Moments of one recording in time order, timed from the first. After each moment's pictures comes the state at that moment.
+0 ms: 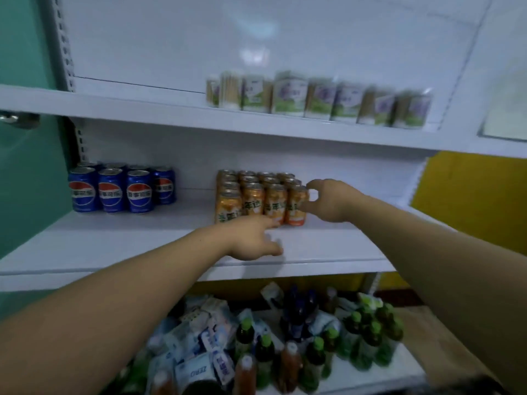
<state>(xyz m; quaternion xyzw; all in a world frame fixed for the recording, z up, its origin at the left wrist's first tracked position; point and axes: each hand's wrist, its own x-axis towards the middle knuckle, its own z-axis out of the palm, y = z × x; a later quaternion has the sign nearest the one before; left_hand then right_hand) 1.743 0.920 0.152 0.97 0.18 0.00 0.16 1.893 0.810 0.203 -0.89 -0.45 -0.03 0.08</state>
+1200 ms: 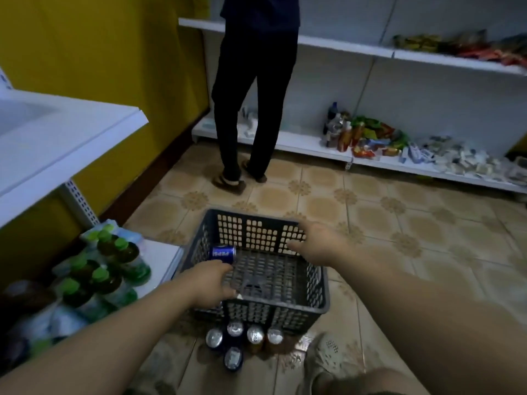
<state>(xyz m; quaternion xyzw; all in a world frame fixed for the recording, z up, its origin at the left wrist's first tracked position) 2.047 0.553 -0.113 0.90 -0.29 -0.32 0.09 1.989 0.323 -0.057 -0.95 0.19 0.17 0.16</state>
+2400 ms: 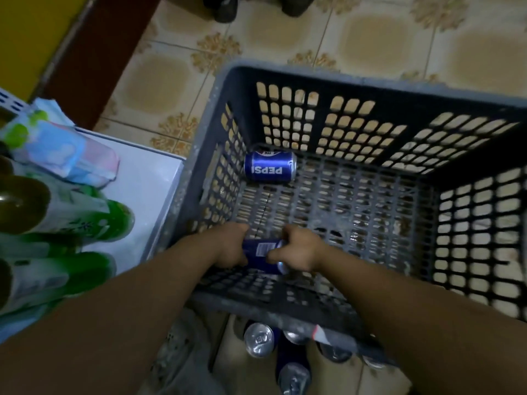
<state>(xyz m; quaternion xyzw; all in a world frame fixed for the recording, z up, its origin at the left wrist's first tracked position) 2.261 0.544 -0.485 0.84 -0.12 -0.54 0.03 2.197 0.389 -0.517 -0.79 0.13 0.44 0.42</state>
